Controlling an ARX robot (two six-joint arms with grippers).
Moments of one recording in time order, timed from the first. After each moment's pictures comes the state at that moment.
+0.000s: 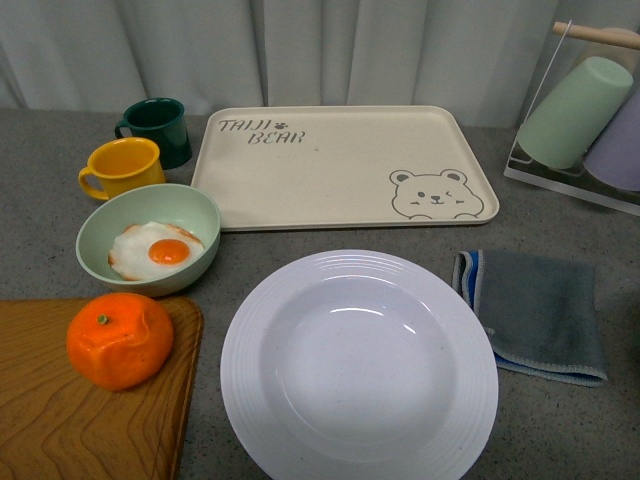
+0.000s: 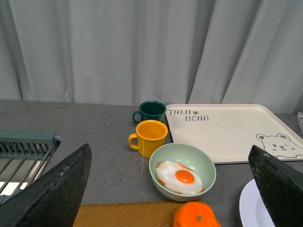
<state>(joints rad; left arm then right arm) 0.00 0.00 0.02 0.00 0.00 0.00 0.00 0.00 0.01 0.00 0.00 -0.01</state>
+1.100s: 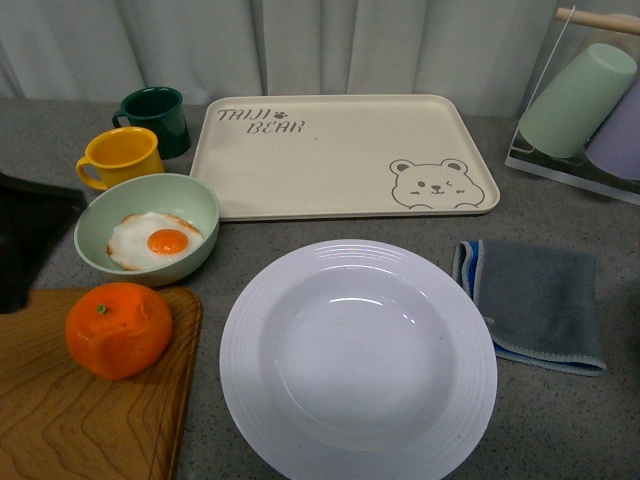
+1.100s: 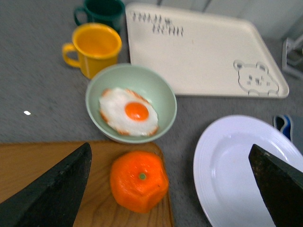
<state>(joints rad) -0.24 1.19 0.28 0.39 -0.03 -0.26 0.00 0.00 0.01 0.00 0.00 -0.01</state>
